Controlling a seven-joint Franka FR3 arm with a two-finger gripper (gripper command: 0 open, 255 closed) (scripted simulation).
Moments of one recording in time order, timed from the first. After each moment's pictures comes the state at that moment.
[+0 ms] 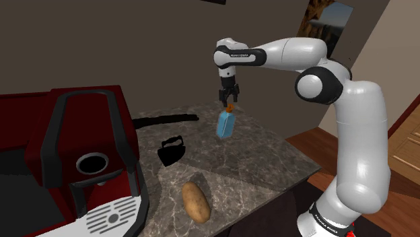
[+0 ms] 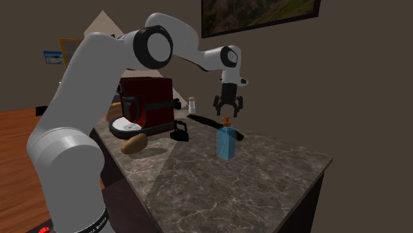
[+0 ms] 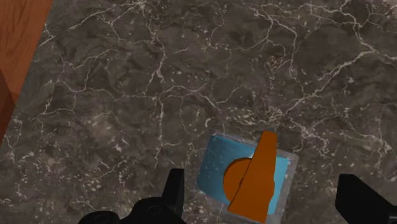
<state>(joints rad) -0.08 0.51 -0.09 -1.29 -0.08 1.50 -0.15</state>
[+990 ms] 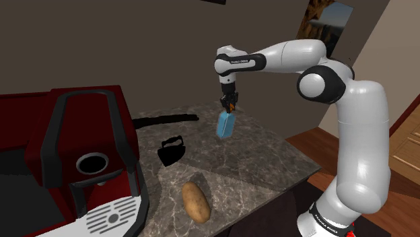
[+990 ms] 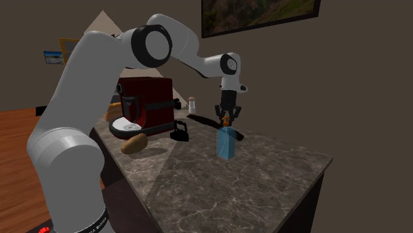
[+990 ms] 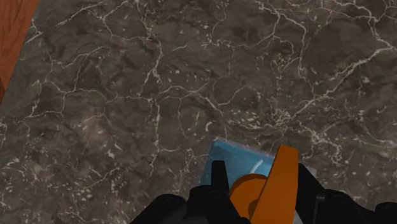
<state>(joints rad) -0.08 0.49 -0.10 -1.40 -0.08 1.60 -0.15</state>
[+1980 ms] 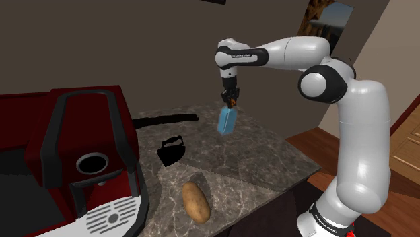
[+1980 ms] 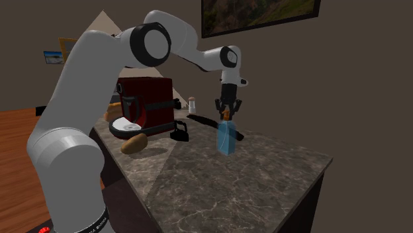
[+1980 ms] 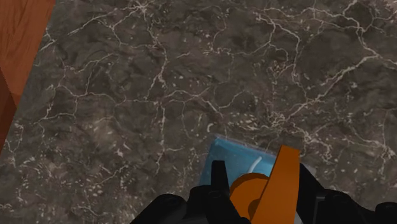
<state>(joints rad) -0.08 0.48 -0.10 -1.34 -0.08 1.52 -0.16</state>
